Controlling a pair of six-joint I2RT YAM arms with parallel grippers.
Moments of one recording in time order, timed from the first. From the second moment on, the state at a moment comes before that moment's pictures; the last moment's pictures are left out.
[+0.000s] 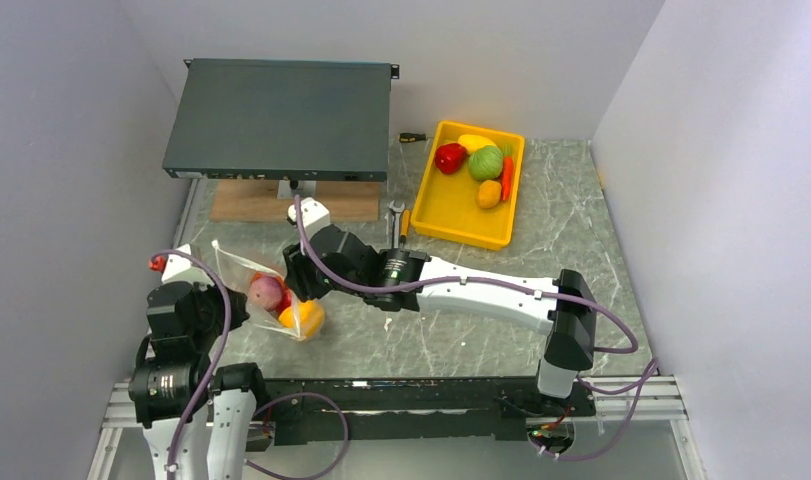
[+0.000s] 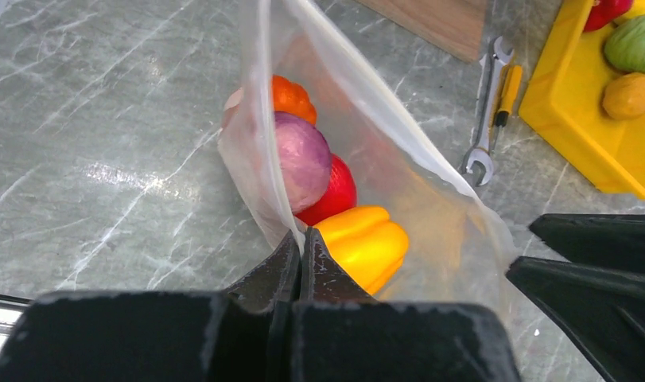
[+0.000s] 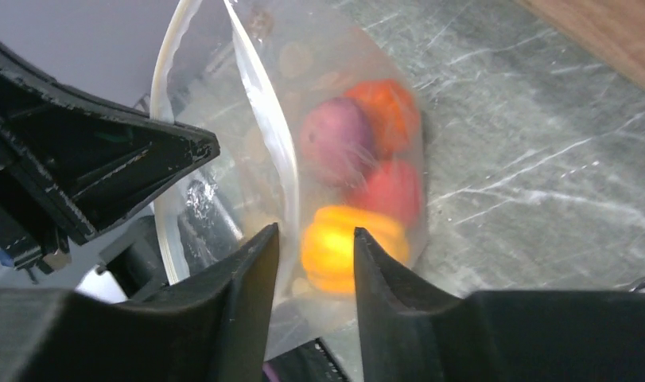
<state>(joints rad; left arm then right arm) 0.14 0.35 0.88 -1.07 0.09 -0.41 1.27 1.76 1.62 -0.31 0.20 0.47</state>
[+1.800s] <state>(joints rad) 0.14 0.40 0.82 -1.00 0.16 -0.35 0.33 2.10 1.54 -0.37 0.55 0.45</state>
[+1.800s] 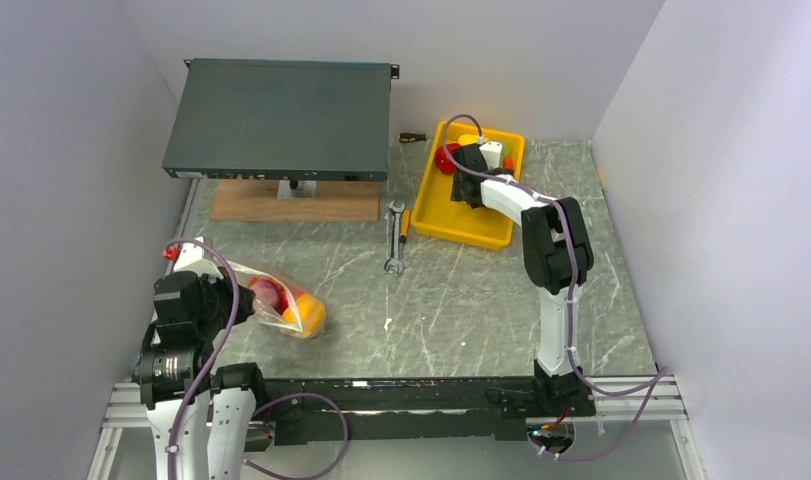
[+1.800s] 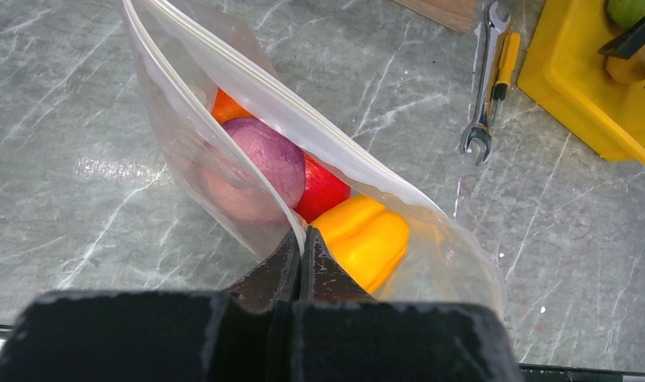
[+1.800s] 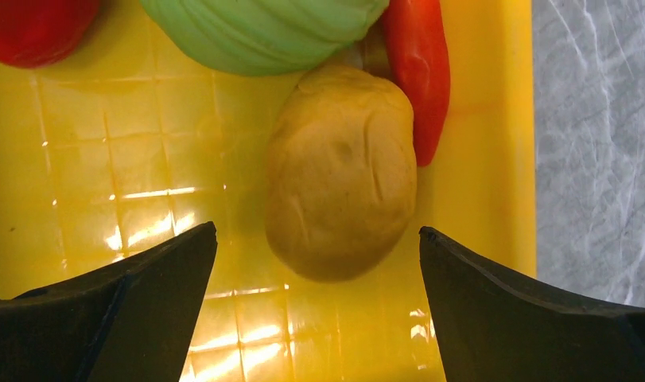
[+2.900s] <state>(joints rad) 0.14 0.39 0.82 -0.99 0.19 -0.34 0.44 1.58 1.06 -0.21 0.26 0.44</state>
